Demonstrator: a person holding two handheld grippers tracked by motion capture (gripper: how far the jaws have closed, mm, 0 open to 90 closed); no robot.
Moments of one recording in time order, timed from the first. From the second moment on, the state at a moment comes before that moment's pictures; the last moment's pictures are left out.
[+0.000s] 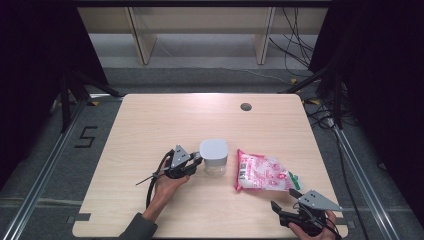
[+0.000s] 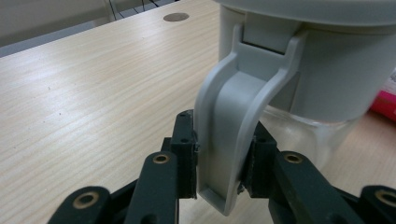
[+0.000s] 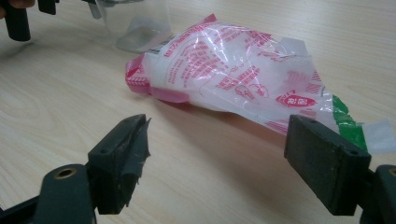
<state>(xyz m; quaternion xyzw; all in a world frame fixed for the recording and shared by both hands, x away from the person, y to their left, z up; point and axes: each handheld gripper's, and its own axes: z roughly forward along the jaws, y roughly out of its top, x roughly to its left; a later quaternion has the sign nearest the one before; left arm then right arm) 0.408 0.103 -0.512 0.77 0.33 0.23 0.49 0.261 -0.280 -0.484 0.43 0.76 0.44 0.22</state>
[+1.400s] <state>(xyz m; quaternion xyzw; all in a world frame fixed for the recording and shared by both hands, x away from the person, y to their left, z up) 0.372 0.137 -0.454 0.75 0.30 0.21 0.54 0.265 -0.271 -0.483 0.42 0.77 0.44 0.22</state>
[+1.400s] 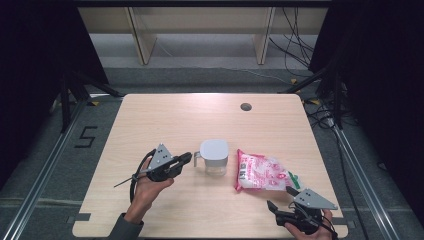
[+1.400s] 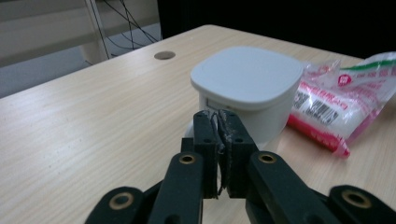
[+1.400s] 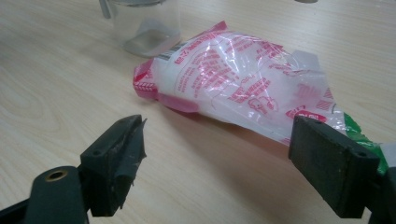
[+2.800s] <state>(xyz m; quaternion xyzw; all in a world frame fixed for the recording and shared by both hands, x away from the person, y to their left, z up) 0.396 0.110 -0.452 0.74 0.32 0.20 0.56 0.311 -0.208 -0.463 0.36 0.77 0.48 0.20</state>
